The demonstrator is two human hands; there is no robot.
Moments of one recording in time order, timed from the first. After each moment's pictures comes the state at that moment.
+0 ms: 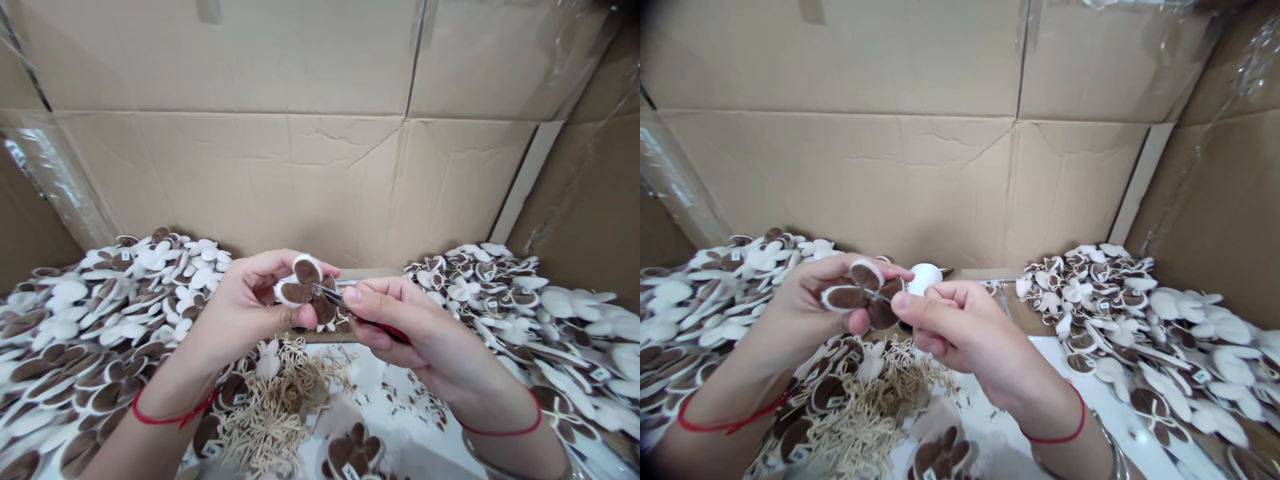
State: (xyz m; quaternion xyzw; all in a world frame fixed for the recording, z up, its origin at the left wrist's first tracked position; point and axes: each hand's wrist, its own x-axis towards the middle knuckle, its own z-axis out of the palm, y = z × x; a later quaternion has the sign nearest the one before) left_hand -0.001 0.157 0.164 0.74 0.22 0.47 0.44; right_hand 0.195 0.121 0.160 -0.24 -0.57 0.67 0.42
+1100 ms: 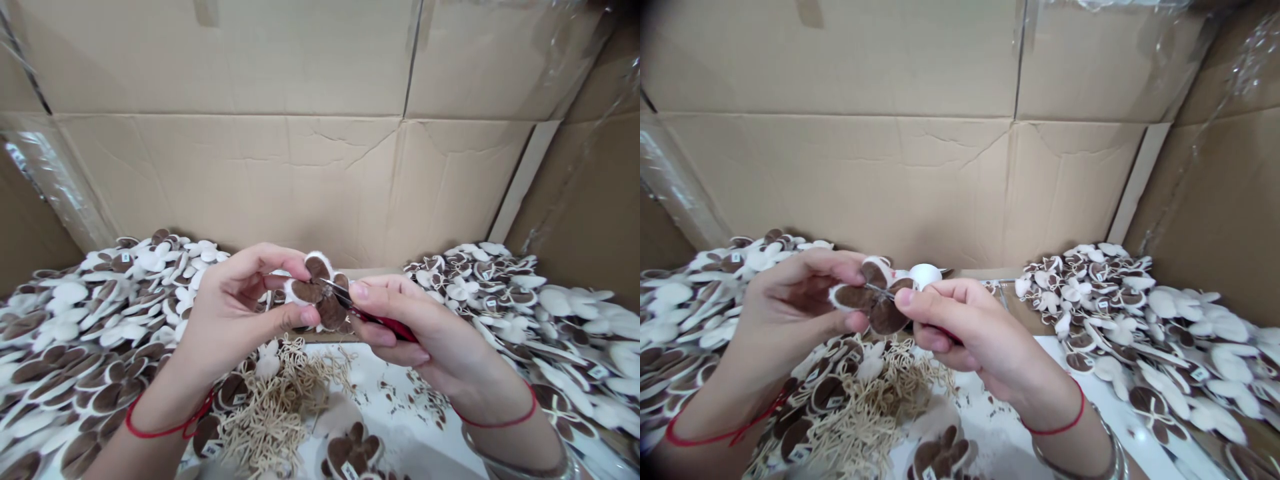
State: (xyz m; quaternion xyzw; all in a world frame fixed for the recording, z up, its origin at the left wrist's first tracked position) left_hand 0.004 0.149 0.165 0.75 0.17 0.56 0.31; right_hand 0.202 0.125 0.159 -0.21 -0.57 0.68 0.41
